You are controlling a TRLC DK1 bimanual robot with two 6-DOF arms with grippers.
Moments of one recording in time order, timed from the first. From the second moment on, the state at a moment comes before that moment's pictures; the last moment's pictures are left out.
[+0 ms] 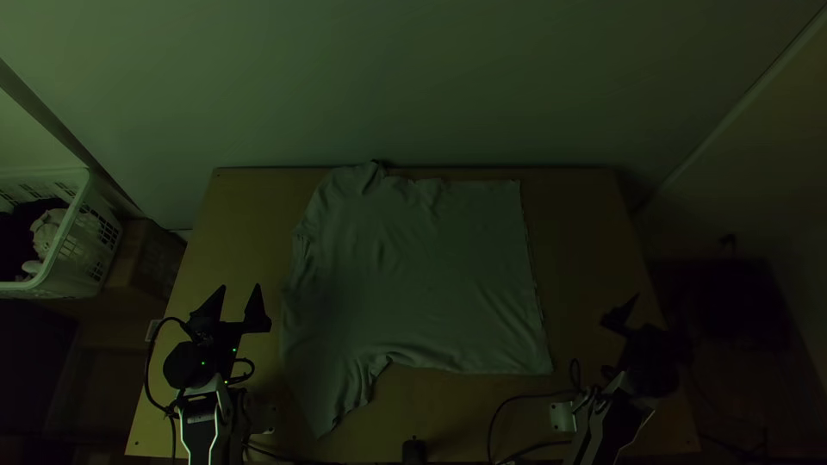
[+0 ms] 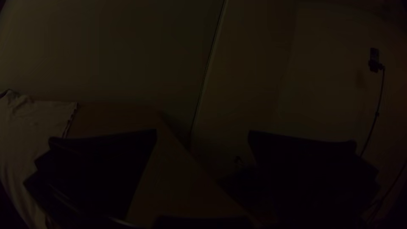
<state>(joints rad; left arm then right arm) 0.20 0.01 0.09 -0.11 0.16 -0.07 -0.58 0.00 0.02 0.01 0.00 -0.23</state>
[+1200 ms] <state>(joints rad) 0.21 0.37 0.42 -0.04 0.10 -0.03 -0.28 0.39 0.48 0.02 0.01 -0.14</state>
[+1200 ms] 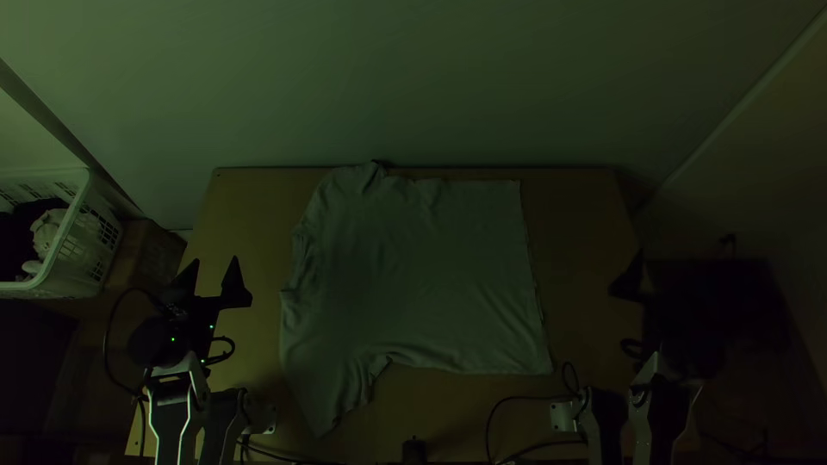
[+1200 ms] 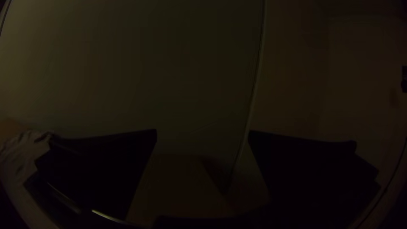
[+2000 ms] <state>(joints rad) 0.06 1.26 1.26 -0.02 0.06 -0.01 0.04 1.25 1.21 0.05 0.17 -0.13</state>
